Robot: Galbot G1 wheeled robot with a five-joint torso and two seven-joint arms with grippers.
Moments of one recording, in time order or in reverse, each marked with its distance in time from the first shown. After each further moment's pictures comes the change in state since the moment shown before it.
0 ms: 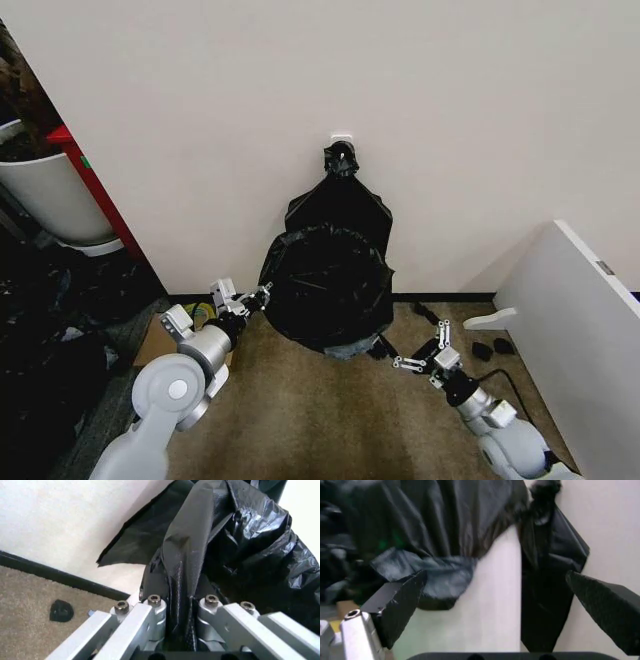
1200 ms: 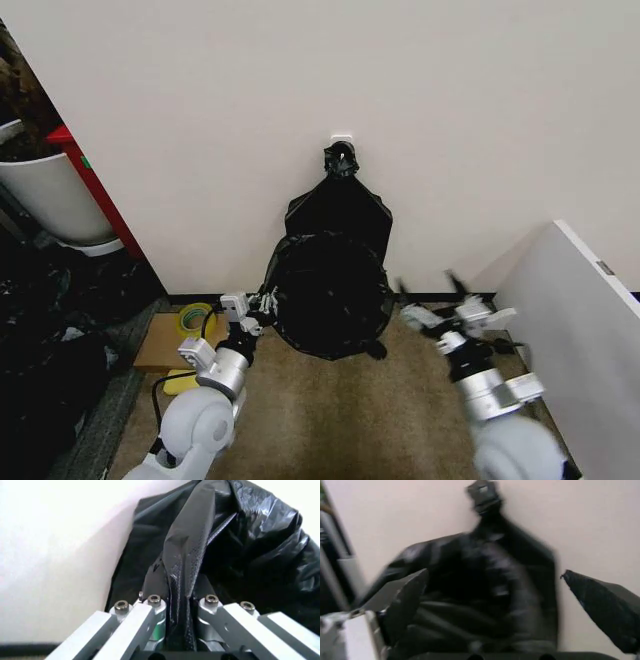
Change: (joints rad) left arm 0.107 -0.023 0.128 -0.010 0.592 -0.396 0.164; right arm -0.064 -0.011 -0.178 0.586 0.139 -0.605 0.689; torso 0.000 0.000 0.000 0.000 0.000
